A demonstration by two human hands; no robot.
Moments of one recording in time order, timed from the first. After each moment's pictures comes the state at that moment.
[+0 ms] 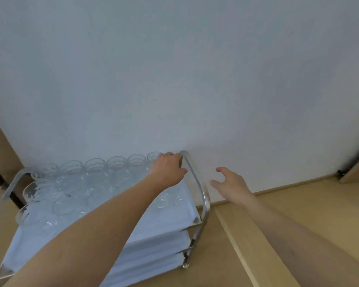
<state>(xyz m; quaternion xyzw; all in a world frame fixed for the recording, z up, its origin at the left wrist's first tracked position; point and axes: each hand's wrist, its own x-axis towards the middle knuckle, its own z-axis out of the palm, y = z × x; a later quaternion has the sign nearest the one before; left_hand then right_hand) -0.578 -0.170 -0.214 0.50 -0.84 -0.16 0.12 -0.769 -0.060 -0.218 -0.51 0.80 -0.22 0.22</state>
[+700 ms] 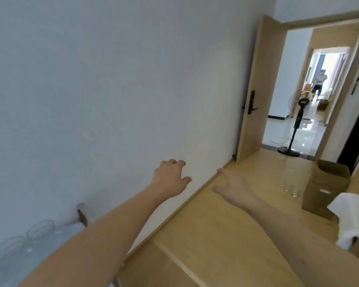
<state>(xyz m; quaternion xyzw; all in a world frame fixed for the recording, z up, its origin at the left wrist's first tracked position) -0.864 0.015 -0.109 0.22 -0.96 -0.11 0.12 -0.978 0.197 -0.130 -0.32 0.89 -0.30 0.05</state>
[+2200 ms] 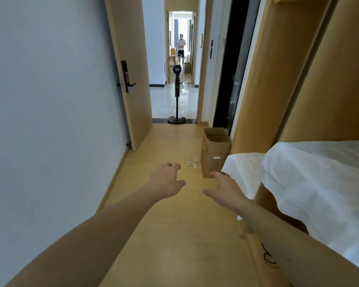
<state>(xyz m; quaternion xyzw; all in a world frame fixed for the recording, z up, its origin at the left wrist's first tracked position) -1.499 0.106 -0.183 -0.10 -0.98 -0.15 -0.05 -1.466 0.310 -0.202 0.03 0.95 -0.32 0.05</state>
